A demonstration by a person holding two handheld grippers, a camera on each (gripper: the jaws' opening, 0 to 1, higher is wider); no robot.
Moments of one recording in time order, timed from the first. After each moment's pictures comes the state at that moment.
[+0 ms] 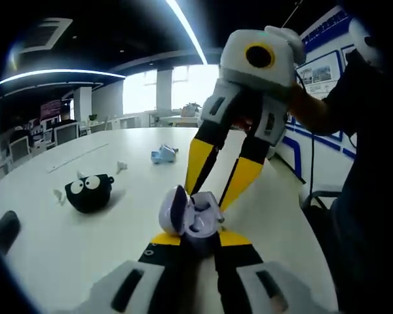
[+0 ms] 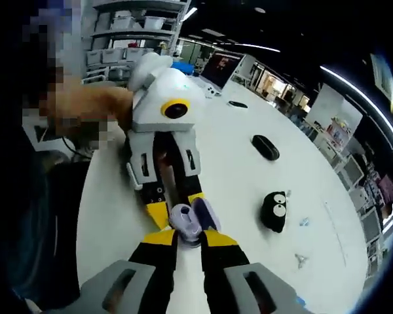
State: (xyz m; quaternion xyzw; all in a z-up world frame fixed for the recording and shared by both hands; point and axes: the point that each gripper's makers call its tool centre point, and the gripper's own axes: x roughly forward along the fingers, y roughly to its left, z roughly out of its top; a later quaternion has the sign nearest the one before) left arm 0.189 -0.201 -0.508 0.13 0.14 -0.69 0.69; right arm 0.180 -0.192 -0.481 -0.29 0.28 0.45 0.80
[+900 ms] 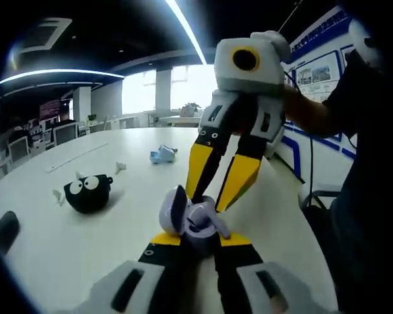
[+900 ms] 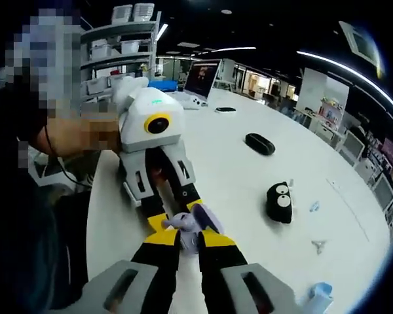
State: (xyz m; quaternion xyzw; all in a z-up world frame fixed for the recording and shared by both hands) left arm 0.188 -0.202 -0.509 0.13 0.14 -0.70 0.69; right arm 0.177 -0.187 -0.476 -0.19 0.28 0.45 0.83
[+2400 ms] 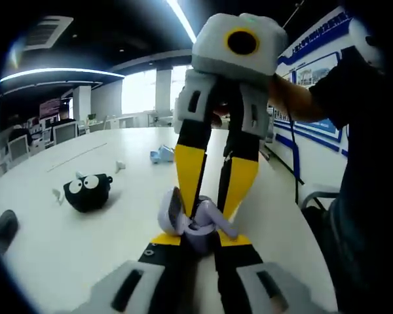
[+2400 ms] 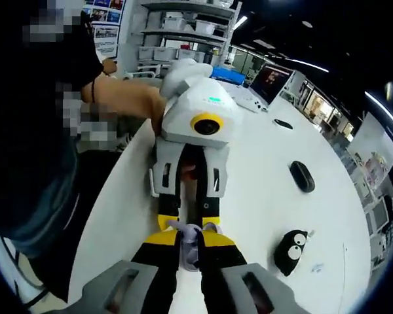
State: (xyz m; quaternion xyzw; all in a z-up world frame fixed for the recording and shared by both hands) left arm 0.187 -0.203 -0.508 0.12 0.14 -0.70 0.69; right arm 0.176 -0.170 -0.480 -0.33 0.25 0.59 0.70
